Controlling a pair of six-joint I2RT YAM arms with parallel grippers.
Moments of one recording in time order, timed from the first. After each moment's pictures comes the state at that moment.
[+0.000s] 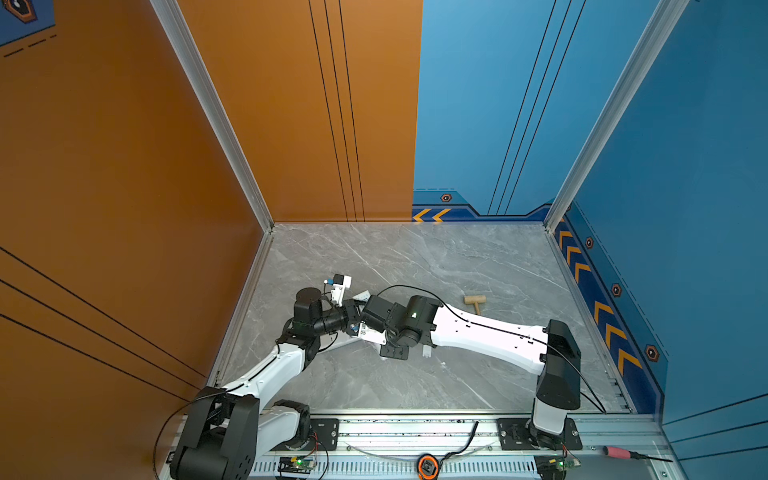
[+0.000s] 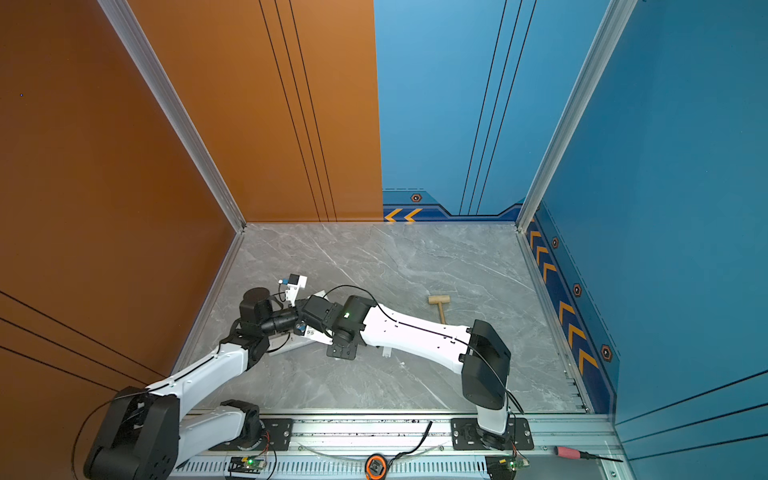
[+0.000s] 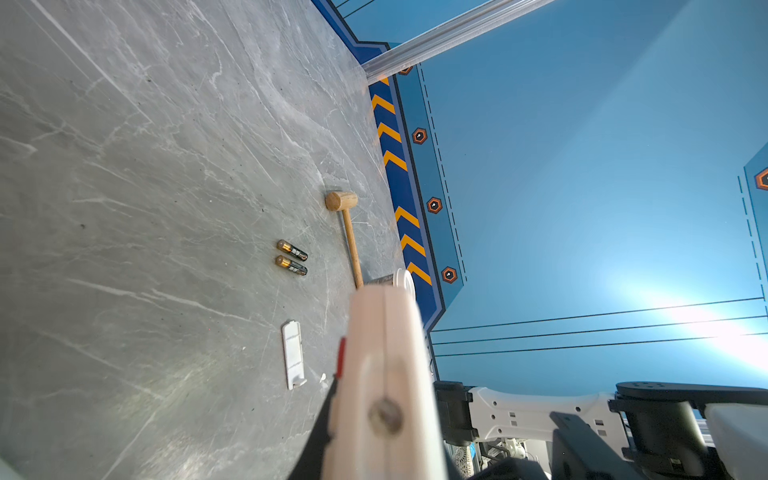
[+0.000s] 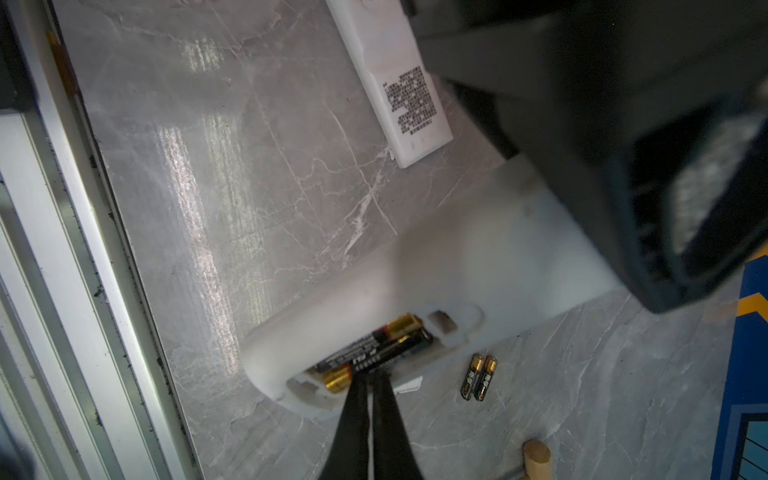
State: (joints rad) left arm -0.20 1.15 0.41 0.41 0.89 -0.96; right arm 1.18 1.84 1.67 -1.04 0.19 -0.30
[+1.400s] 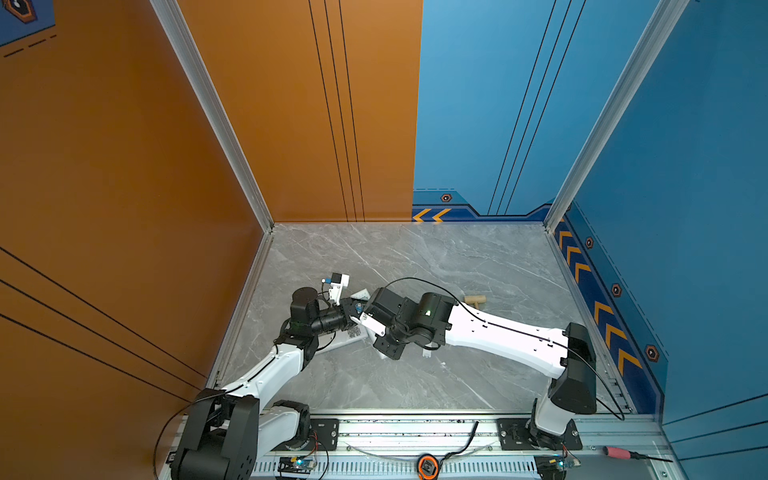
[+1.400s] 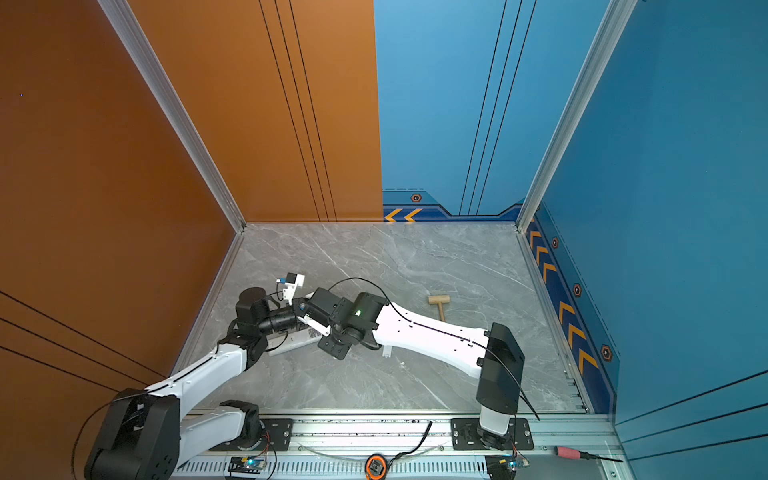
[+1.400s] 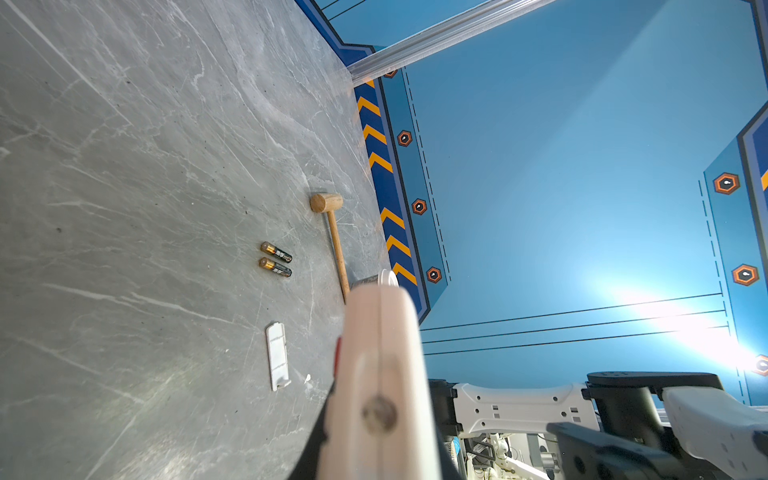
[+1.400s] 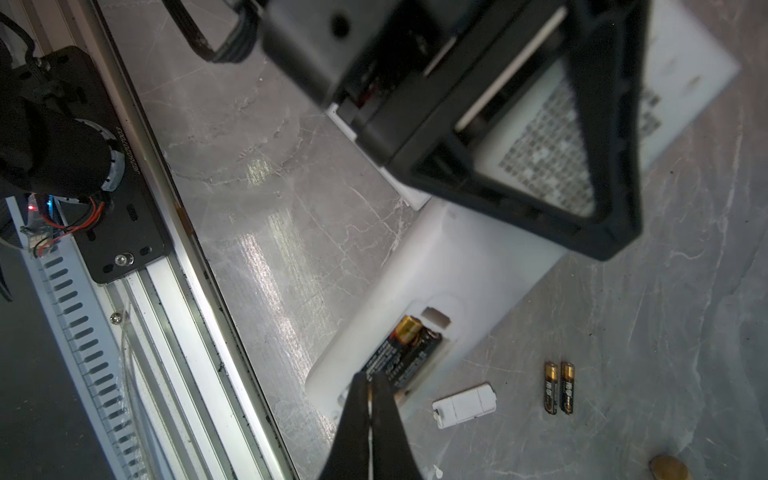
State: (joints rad) left arm -0.17 1.15 0.41 0.45 0.94 -1.00; right arm 1.16 1.76 1.63 -0.95 0.06 0.01
